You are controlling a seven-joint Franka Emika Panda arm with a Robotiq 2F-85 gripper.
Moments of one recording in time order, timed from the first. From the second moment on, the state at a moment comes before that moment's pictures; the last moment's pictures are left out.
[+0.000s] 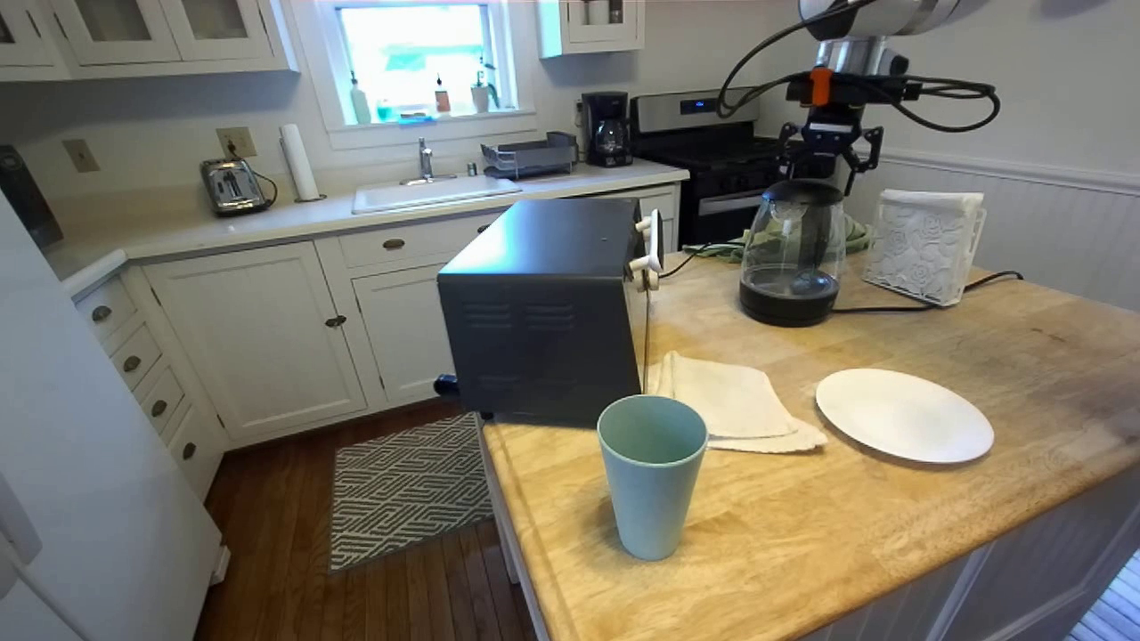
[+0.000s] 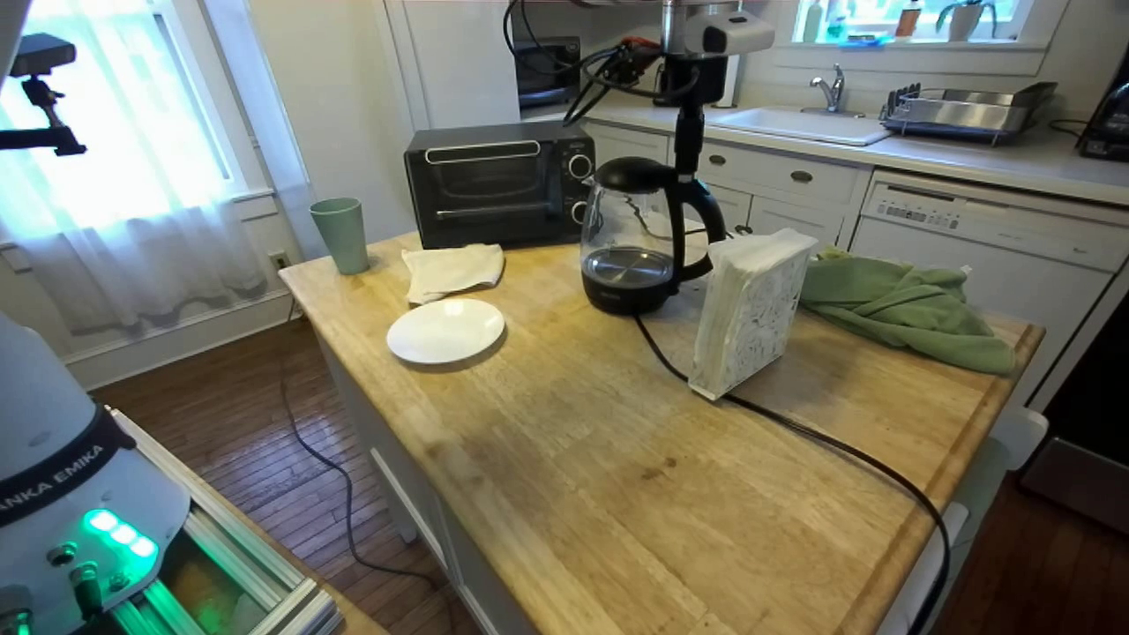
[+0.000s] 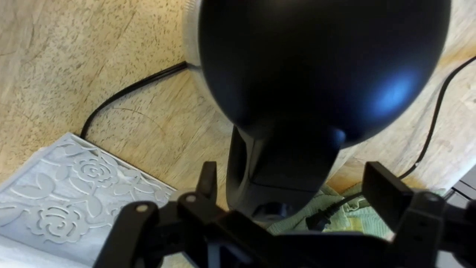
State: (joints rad) arm -0.32 0.67 -0.26 -1.24 0.19 1.97 0.70
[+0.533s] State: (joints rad) arm -0.31 0.69 -0.26 -1.24 0.19 2.03 0.77
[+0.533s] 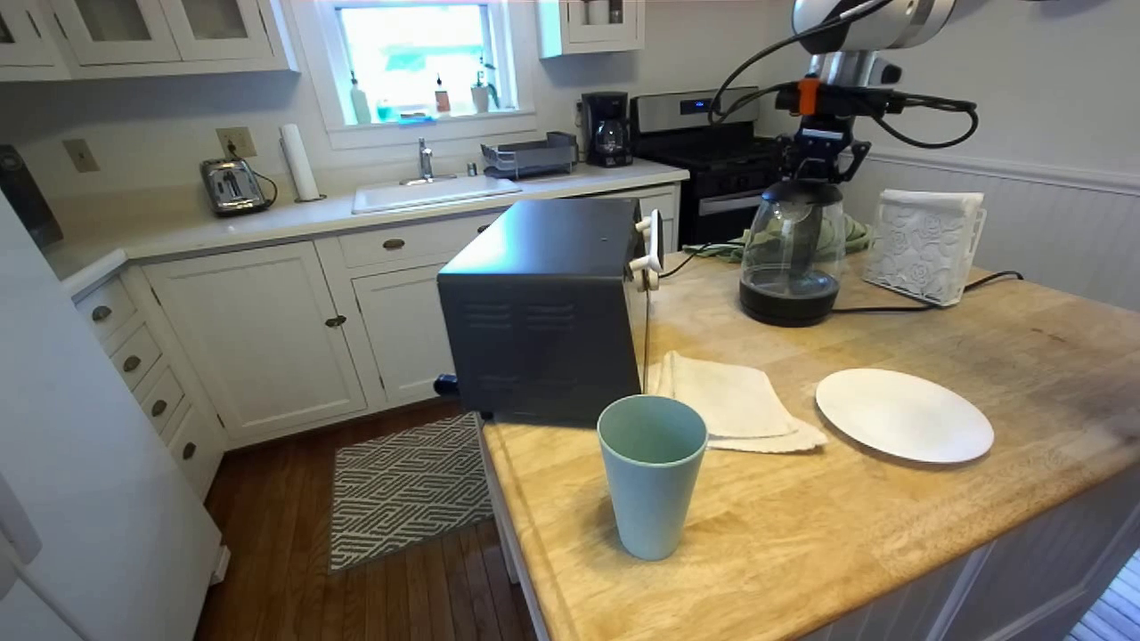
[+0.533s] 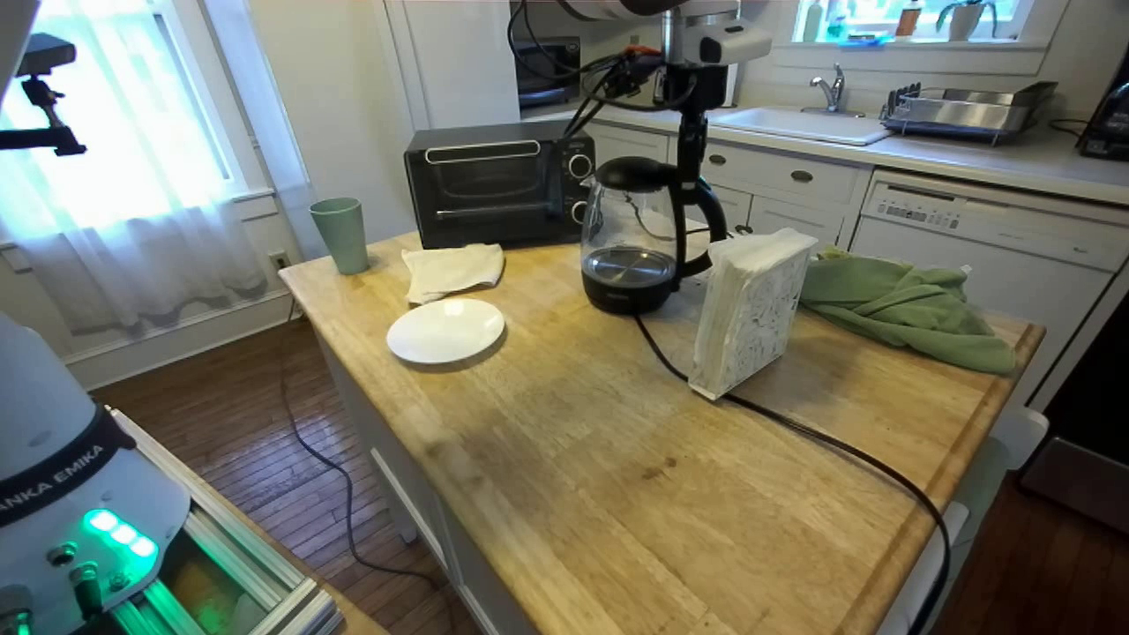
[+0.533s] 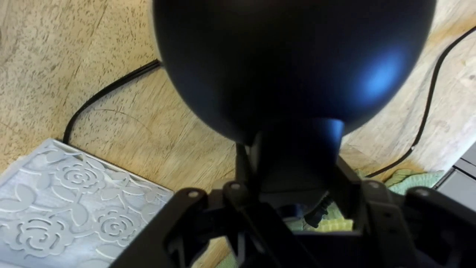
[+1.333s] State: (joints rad) arm -0.29 0.69 -0.29 -1.25 0.19 2.02 1.03
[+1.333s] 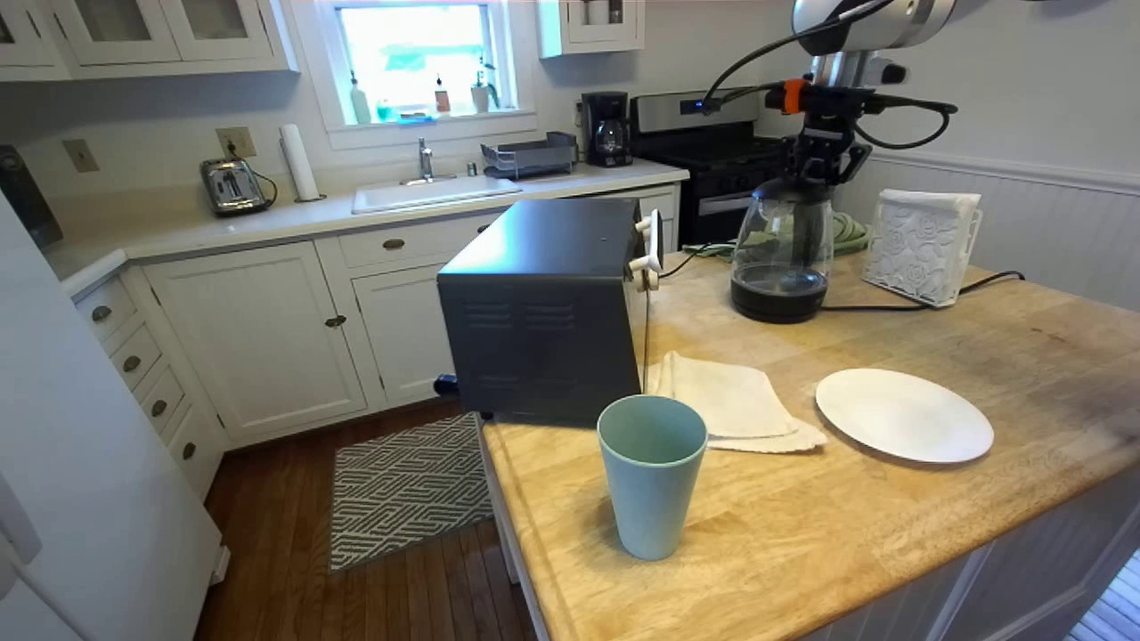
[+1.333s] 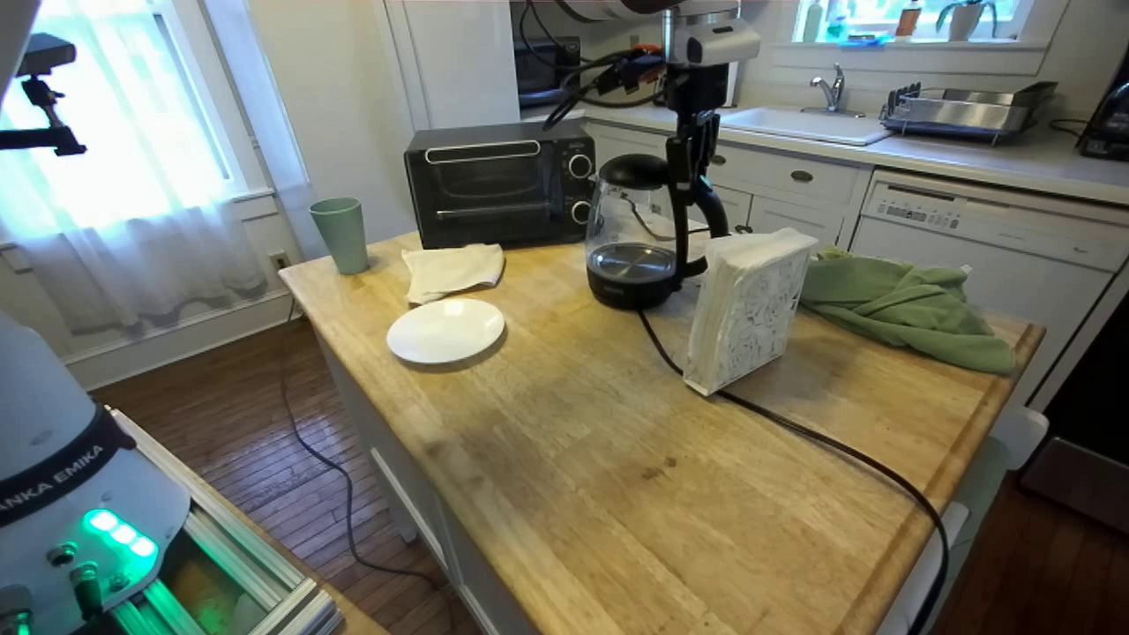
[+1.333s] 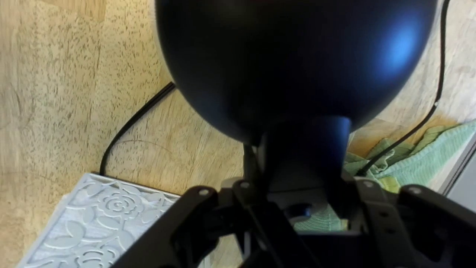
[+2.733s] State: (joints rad) arm -0.37 0.81 -0.30 -1.07 0.19 2.04 1.76
